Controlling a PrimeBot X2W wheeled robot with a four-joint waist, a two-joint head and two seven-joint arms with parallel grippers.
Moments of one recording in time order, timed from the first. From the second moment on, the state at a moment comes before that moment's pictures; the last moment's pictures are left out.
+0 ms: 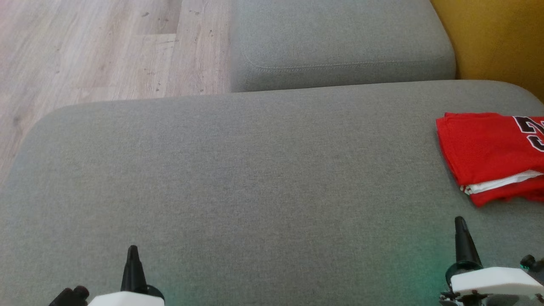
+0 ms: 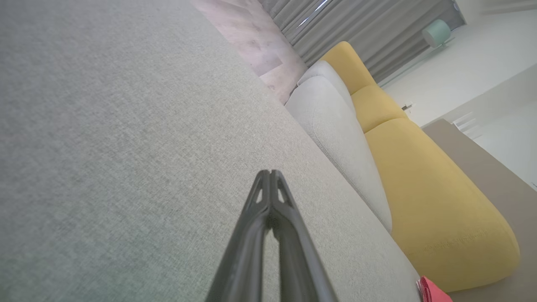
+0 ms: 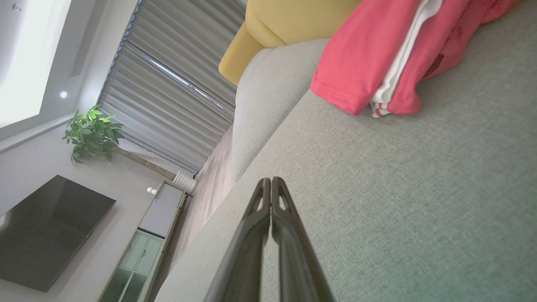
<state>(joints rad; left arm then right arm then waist) 0.13 0.07 -0.13 0.20 -0.98 0.02 -0.09 0.11 -0.08 0.01 0.25 0.99 0.13 -0.08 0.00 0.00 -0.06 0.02</state>
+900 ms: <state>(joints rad) 0.04 0.07 -0.05 0.23 -1.29 -0.05 -0.01 0.03 -0.08 -0.04 0.26 1.29 0.13 0.00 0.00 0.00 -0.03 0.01</state>
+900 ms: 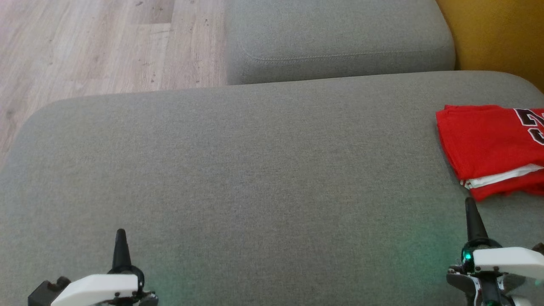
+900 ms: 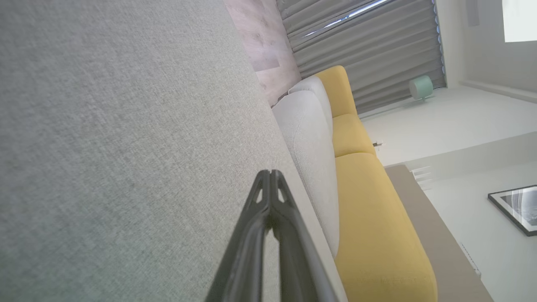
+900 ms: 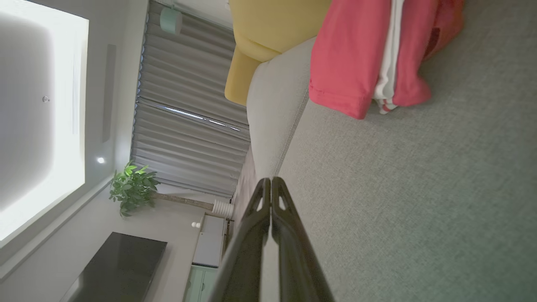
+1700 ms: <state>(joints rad) -0.03 0.07 0.02 0.26 -1.57 -0.11 0.06 -0.03 -0.07 -0.09 0.27 1.55 0.13 0.07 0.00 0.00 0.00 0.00</state>
